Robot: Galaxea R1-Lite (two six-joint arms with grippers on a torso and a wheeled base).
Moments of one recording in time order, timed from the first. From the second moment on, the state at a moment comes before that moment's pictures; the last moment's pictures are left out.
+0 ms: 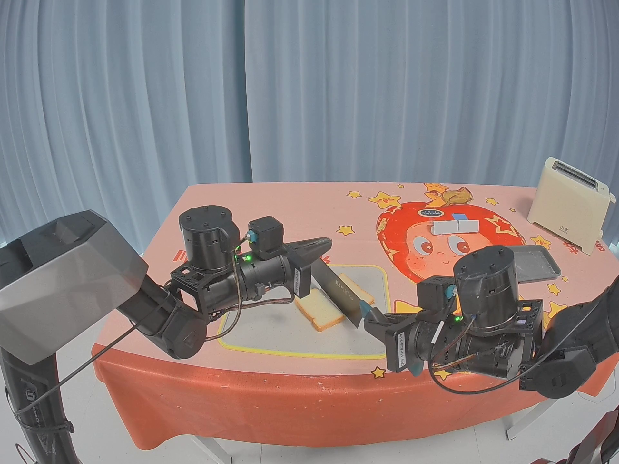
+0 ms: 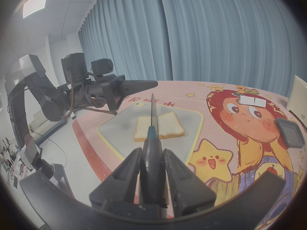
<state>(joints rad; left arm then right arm) -0.50 2.18 -0.98 -1.15 -0.40 0.02 0.78 1.79 -0.67 -0.58 -0.13 0.25</state>
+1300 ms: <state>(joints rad) -0.45 1.89 -0.68 -1.17 -0.37 0.02 0.78 1.79 -0.67 -0.59 -0.13 0.25</state>
